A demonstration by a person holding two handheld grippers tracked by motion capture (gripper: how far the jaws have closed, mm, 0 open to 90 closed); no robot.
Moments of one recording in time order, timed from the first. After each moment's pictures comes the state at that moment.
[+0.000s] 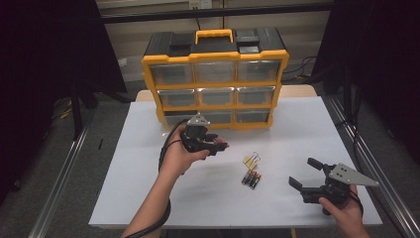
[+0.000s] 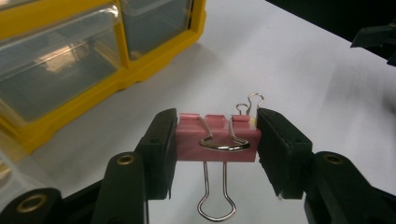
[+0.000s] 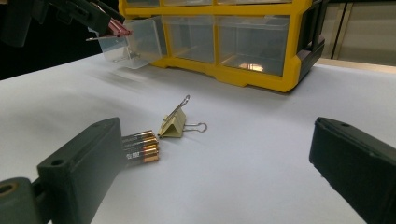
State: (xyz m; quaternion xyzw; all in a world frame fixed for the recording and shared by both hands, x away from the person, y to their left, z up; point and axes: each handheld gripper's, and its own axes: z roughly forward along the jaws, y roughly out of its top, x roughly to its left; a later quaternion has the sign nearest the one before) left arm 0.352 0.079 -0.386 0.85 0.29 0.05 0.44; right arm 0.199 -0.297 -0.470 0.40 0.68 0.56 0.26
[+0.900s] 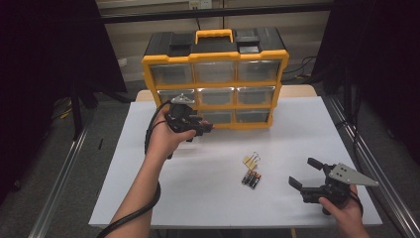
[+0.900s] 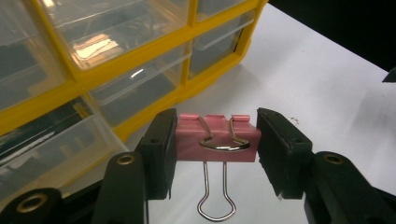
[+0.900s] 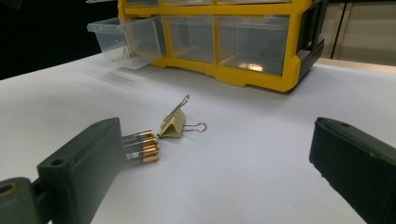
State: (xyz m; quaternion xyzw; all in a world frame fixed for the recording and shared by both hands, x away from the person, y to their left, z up) left arm 0.381 0.108 -0.346 0.84 0.33 0.08 0.43; right arm 0.199 -0.297 -0.470 0.40 0.68 0.56 0.26
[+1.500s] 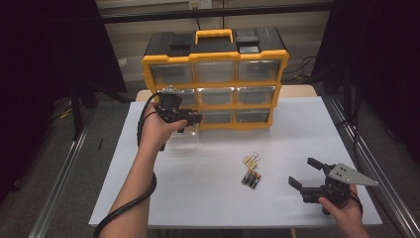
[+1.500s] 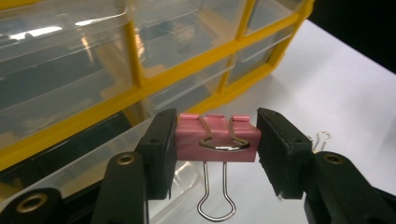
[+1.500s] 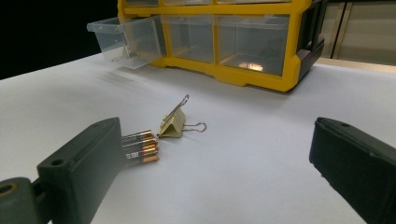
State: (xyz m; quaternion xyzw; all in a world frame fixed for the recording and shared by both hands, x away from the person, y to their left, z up) left arm 0.400 0.126 -0.336 0.82 0.38 0.10 0.42; right arm 0.200 -0.297 -0.470 0.40 0.68 0.56 0.26
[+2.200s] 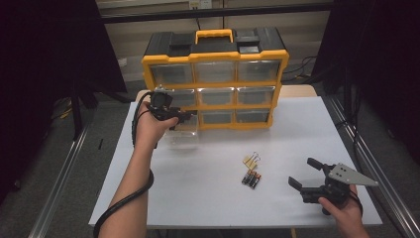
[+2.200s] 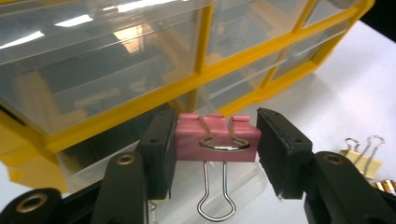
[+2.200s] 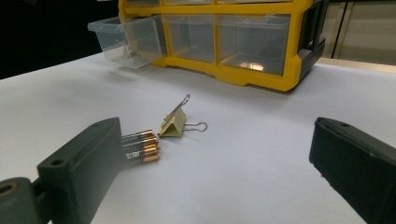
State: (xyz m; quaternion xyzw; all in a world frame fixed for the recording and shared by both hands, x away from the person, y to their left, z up) left arm 0.417 0.151 -0.347 0.81 0.41 0.13 0.40; right arm 0.199 -0.296 -0.470 0.40 0.68 0.56 0.25
